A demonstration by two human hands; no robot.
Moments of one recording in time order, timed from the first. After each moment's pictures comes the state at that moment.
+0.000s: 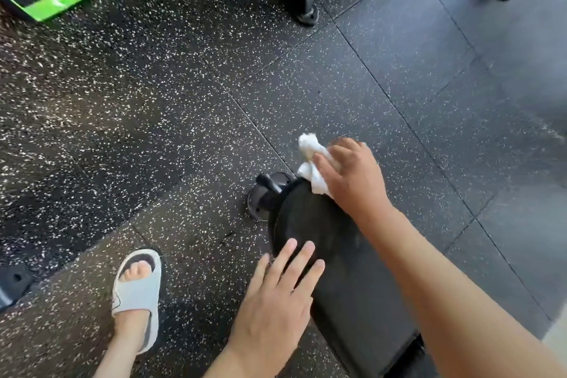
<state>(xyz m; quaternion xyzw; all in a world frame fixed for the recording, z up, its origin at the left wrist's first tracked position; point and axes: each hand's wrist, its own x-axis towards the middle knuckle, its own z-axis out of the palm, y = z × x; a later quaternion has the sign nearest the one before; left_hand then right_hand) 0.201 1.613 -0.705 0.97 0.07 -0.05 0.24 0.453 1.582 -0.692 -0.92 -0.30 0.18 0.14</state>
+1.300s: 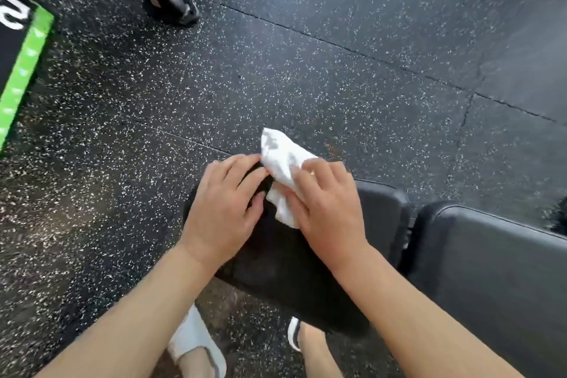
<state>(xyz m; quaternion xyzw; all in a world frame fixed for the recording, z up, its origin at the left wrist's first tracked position) 0.366 1.638 -0.709 0.97 -0.13 -0.03 0.22 0.386 1.436 -0.706 -0.95 -0.18 -0.04 0.25</state>
